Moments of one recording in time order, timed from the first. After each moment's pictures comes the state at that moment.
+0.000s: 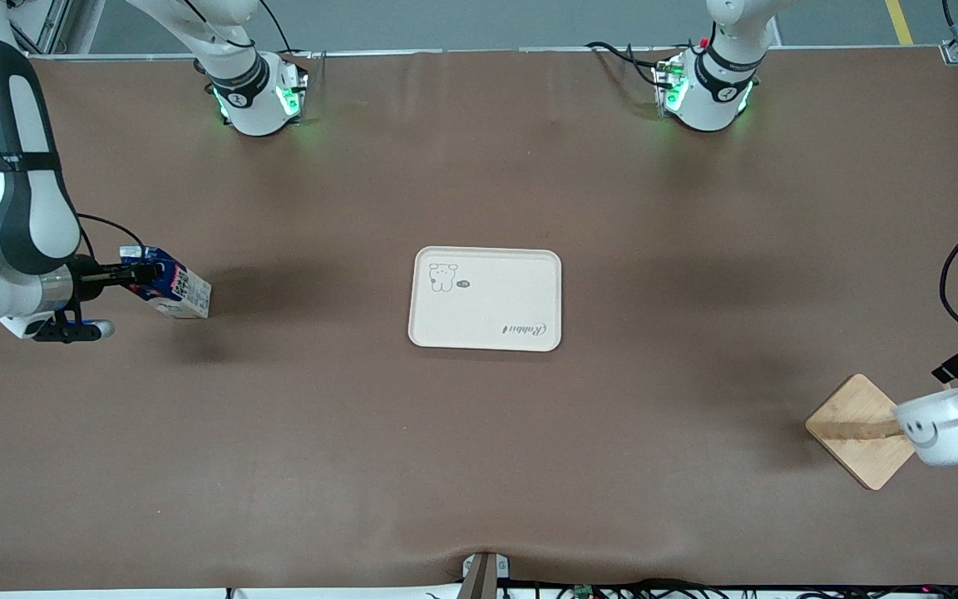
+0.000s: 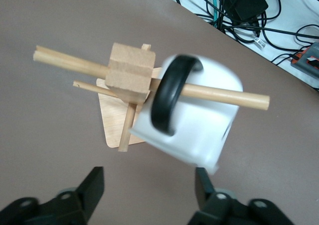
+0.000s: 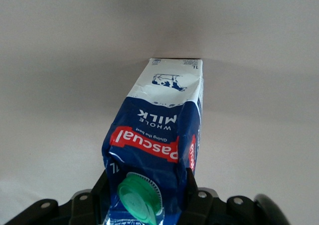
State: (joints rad) left arm 0.45 0.30 -0.27 -1.65 0.02 2.19 -0.31; right arm -0.25 0.34 0.06 -1.82 0.04 1.66 -0.20
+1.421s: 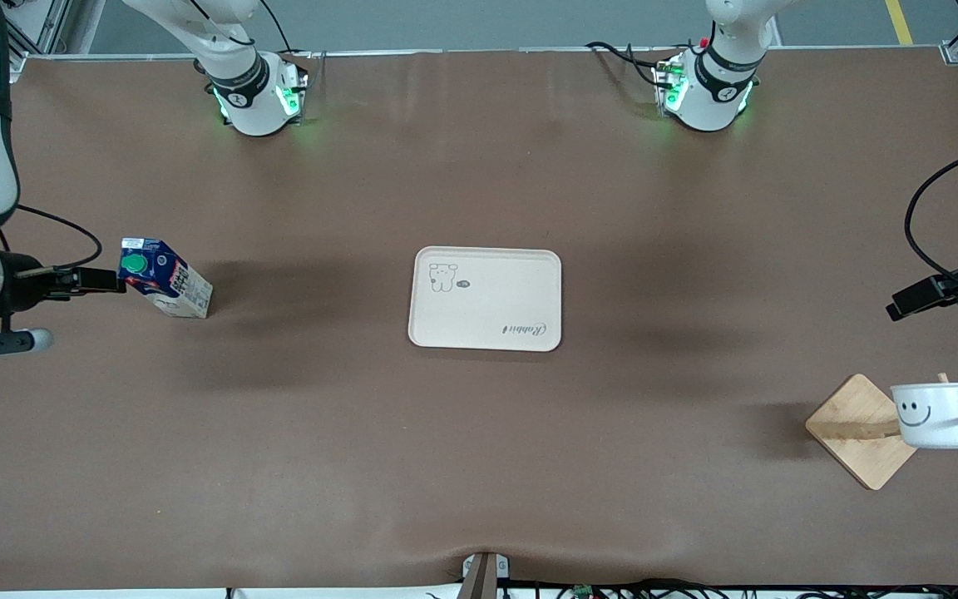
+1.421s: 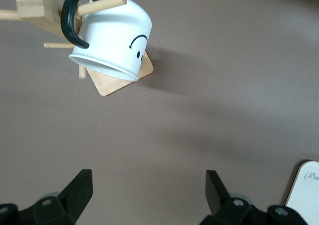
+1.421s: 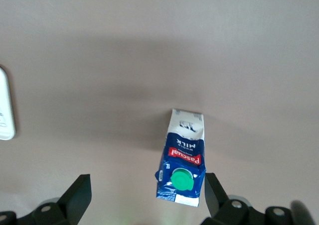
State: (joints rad) left arm 0.43 0.21 -0.41 -1.48 0.08 1.73 -0.19; right arm -0.16 0.31 0.09 -1.42 0.04 1.50 -0.20
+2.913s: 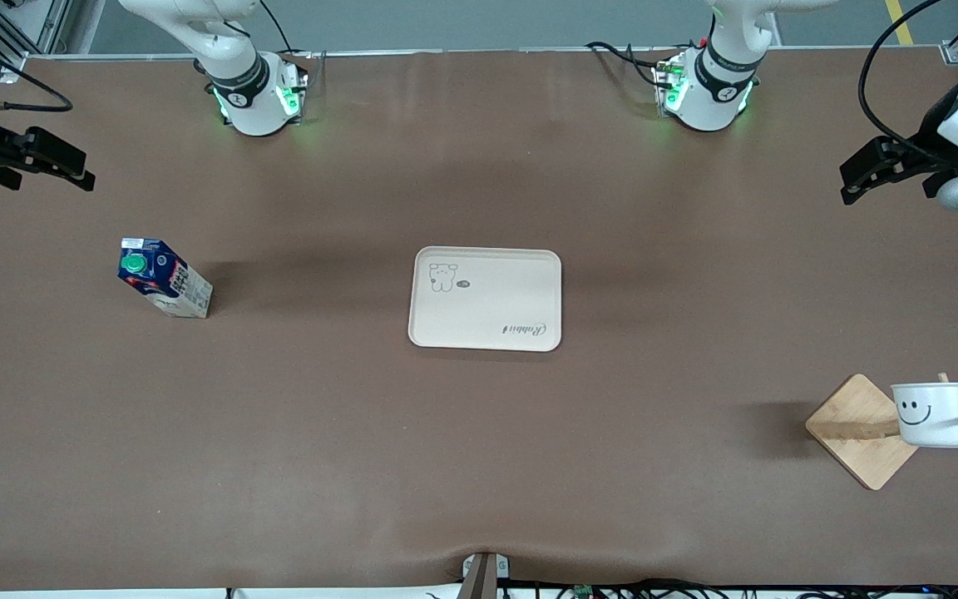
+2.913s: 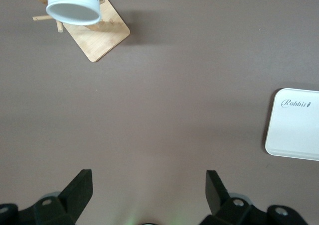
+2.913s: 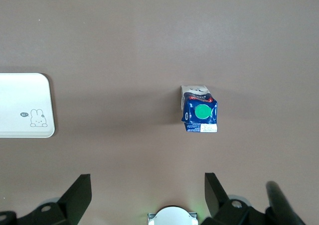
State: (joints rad) left arm -0.01 -0.03 -0.11 -1.51 0.05 1.47 -0.17; right arm -0.07 -0.04 0.08 -1.52 0.04 1.38 0.06
